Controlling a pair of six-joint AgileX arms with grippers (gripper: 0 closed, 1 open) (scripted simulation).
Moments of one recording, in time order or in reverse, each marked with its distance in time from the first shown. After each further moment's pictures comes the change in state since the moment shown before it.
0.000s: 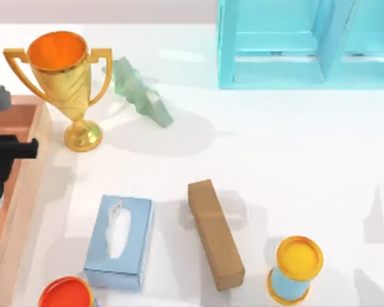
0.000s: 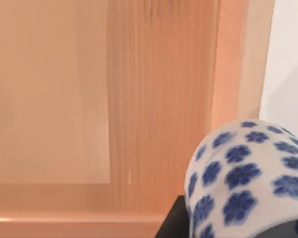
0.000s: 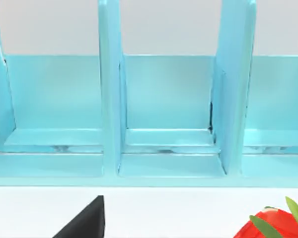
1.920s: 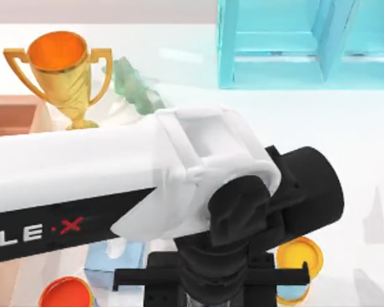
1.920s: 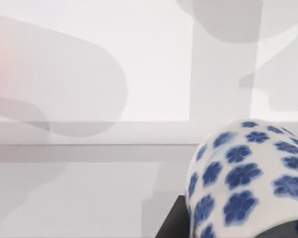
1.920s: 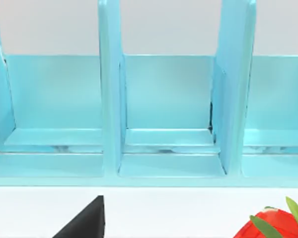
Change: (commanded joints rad) left arm -1.108 0.152 0.158 -0.004 -0.001 -1.106; right arm 0.000 0.000 0.000 0.000 0.000 0.000
